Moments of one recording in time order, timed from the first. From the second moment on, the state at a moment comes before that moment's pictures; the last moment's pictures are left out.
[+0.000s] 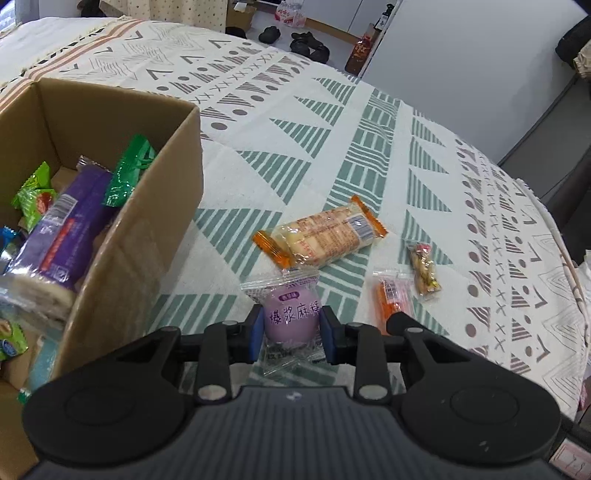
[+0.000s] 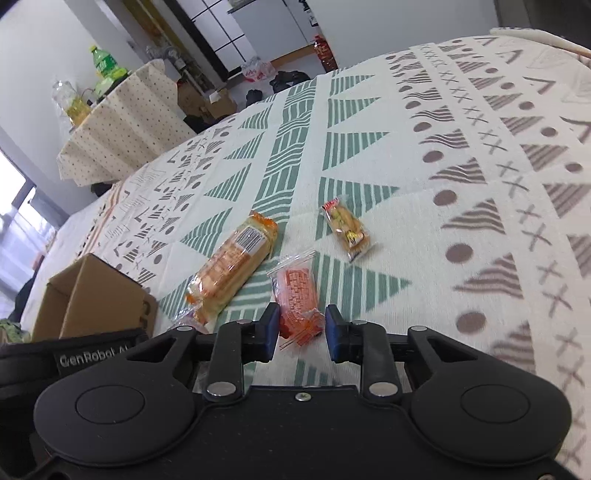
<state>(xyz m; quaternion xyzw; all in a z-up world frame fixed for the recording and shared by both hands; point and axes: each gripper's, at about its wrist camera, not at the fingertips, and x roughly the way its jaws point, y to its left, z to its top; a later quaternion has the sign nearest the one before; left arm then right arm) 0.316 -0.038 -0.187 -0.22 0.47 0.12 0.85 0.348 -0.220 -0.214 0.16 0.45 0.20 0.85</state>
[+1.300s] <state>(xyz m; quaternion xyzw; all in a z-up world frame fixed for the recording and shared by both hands) 0.200 -0.007 -0.047 -0.27 0.34 0.09 0.90 0.235 -0.229 -0.084 0.15 0.37 0.20 0.89</state>
